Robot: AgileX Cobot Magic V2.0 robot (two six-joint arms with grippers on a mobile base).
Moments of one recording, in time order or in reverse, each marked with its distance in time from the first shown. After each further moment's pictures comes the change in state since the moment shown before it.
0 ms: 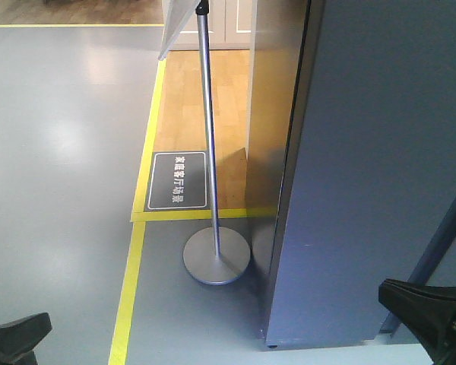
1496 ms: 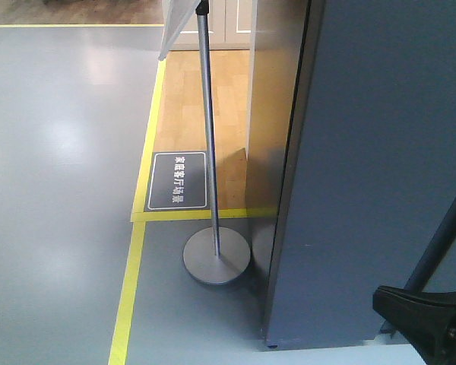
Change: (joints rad) left arm 0.005 -0.534 0.201 1.325 -0.162 -1.258; right arm 0.000 -0.003 0.000 0.010 0.047 -0.001
